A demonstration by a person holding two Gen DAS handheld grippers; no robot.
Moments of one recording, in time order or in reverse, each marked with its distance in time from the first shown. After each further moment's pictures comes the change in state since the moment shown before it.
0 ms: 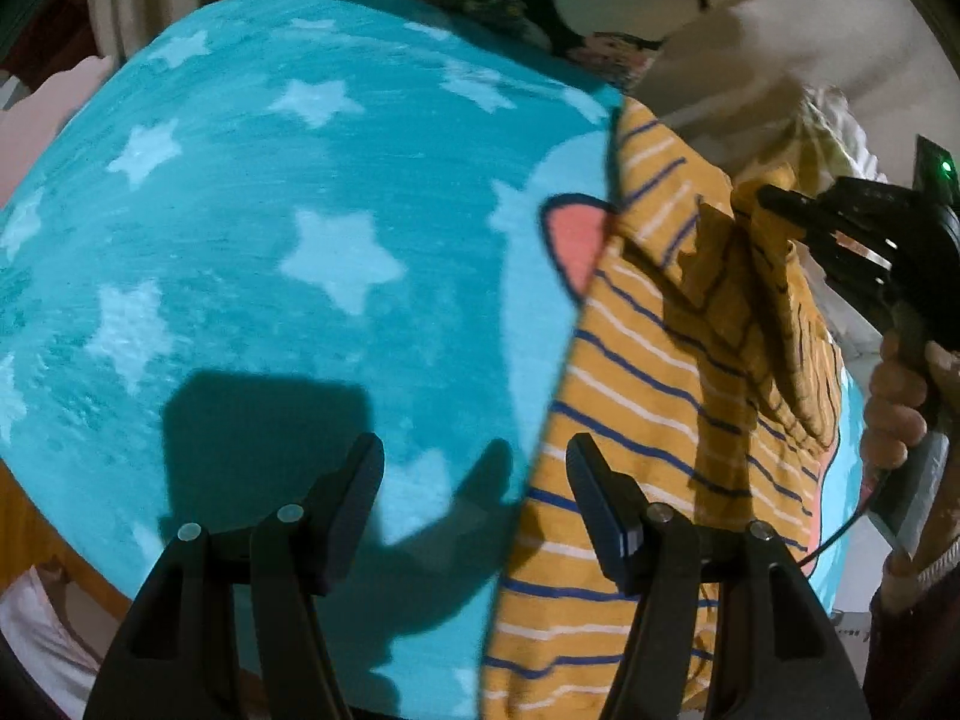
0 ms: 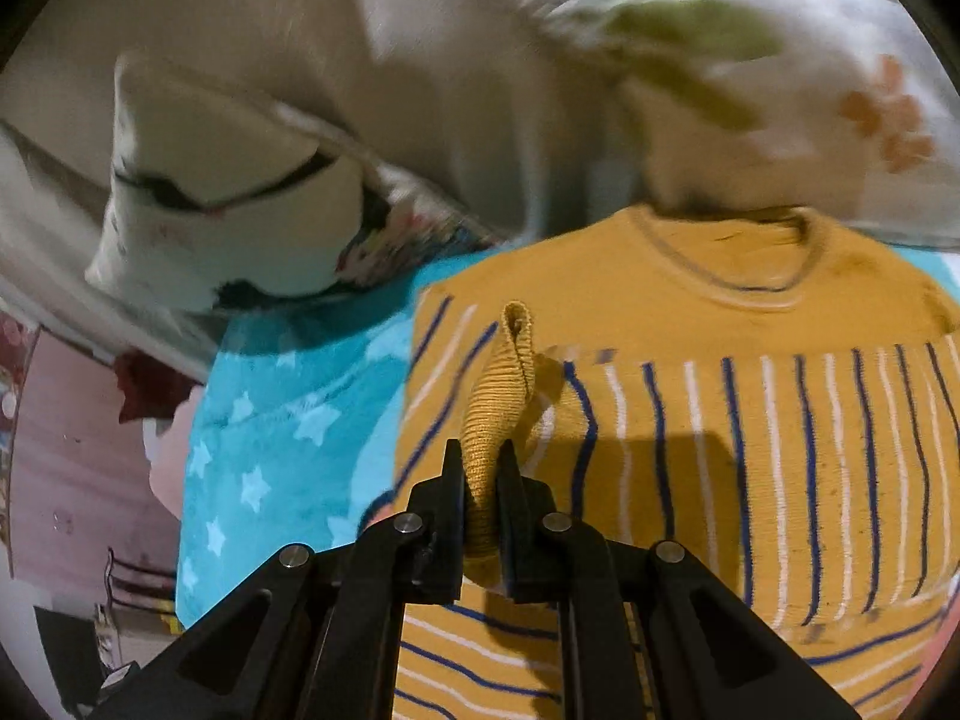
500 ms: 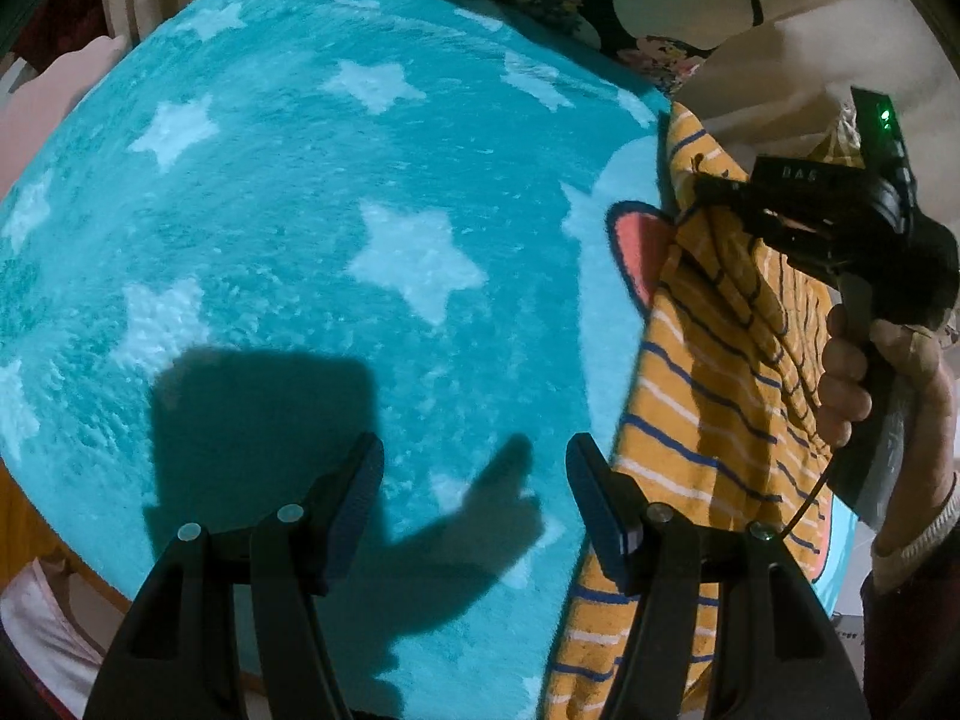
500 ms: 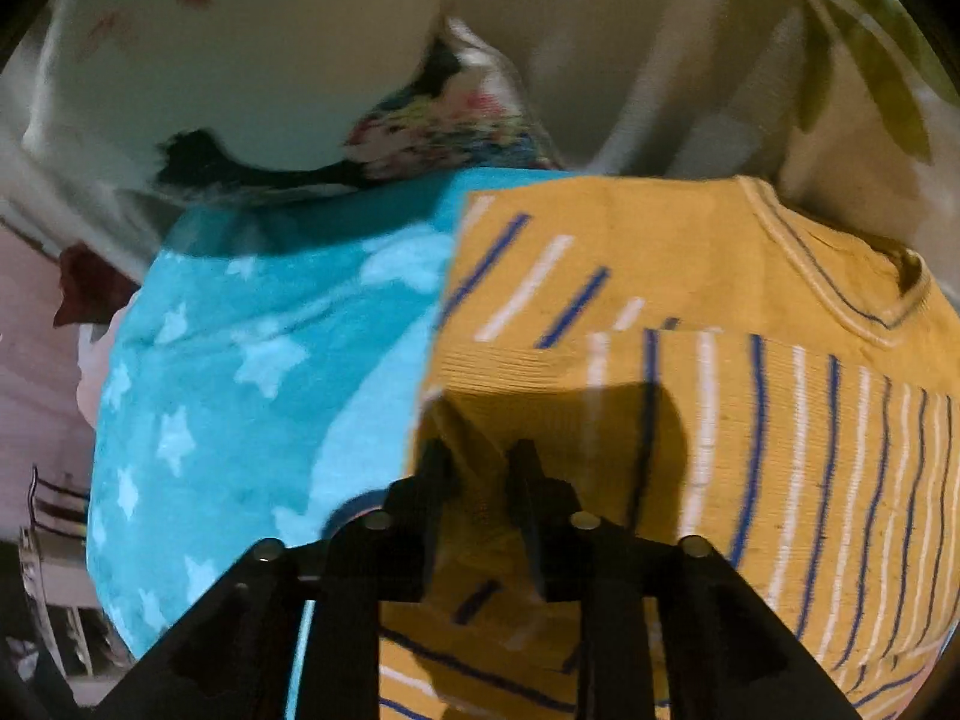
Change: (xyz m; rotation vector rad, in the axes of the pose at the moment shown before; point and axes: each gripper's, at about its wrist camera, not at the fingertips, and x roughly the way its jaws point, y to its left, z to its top) left arm 0.005 0.030 0.007 -0.024 0.033 0.007; right arm 0.084 0.049 -0.011 -0.191 0.117 -0.132
